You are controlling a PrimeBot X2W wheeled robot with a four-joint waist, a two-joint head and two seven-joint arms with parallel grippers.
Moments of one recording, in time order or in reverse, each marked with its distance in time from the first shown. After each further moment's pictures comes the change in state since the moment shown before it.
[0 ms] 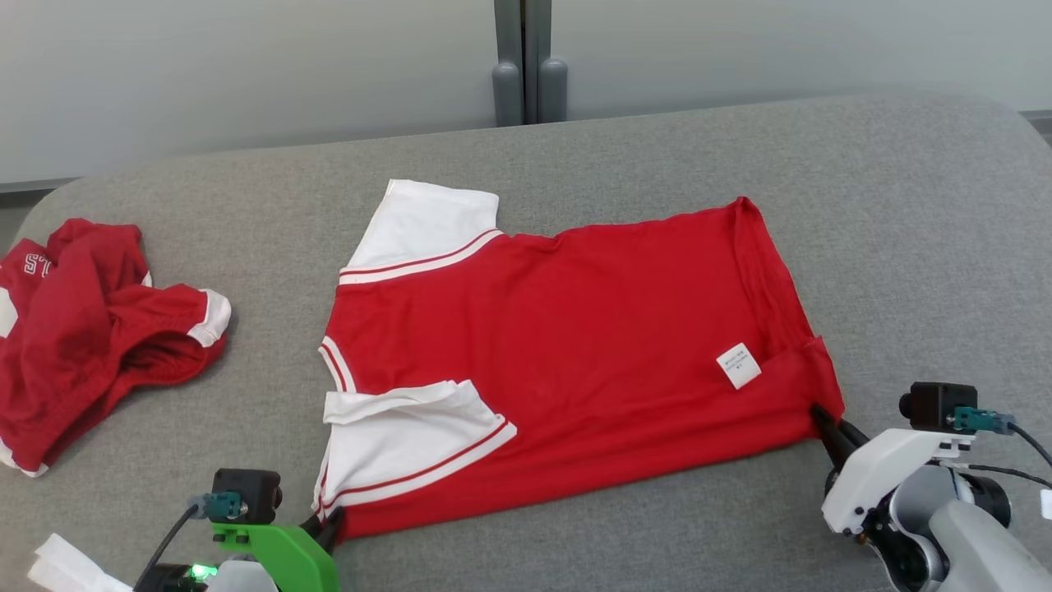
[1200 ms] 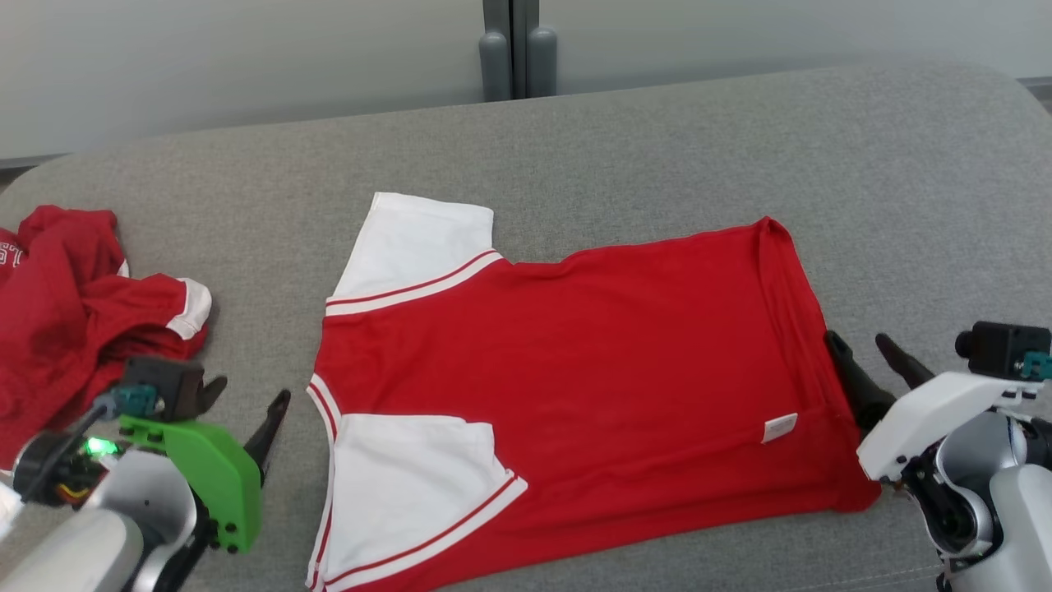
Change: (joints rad) left arm -0.094 0.231 0.055 -0.278 0.077 0.035 0.105; right arm 0.129 0.062 -0.298 -0.465 -0.158 0.000 0.269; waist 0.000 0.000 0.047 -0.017
